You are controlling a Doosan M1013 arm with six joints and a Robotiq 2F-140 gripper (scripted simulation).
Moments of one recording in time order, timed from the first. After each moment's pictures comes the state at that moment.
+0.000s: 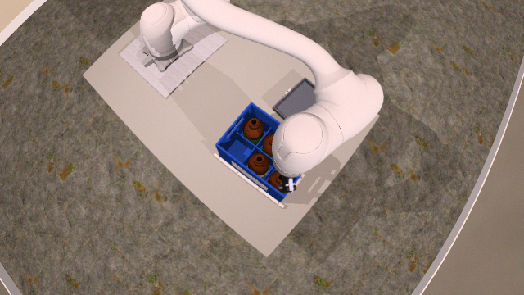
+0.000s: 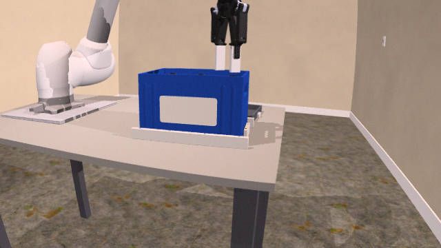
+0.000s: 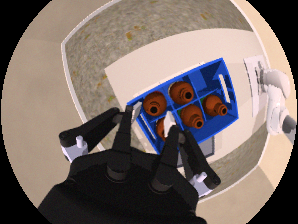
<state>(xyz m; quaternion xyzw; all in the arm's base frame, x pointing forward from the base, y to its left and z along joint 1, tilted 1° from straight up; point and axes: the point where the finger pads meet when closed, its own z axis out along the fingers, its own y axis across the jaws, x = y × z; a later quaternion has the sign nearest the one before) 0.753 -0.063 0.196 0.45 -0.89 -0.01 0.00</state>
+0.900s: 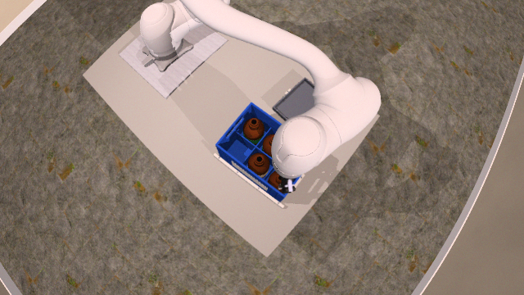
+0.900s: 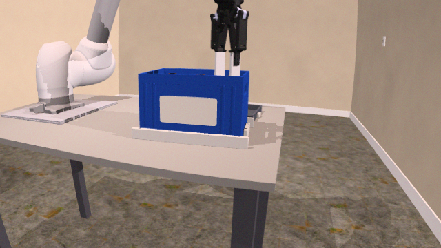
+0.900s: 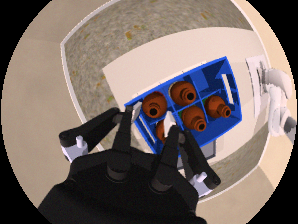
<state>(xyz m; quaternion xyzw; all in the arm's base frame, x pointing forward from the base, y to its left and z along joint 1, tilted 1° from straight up) 0.753 -0.063 0.179 0.45 -0.89 -0.01 0.00</state>
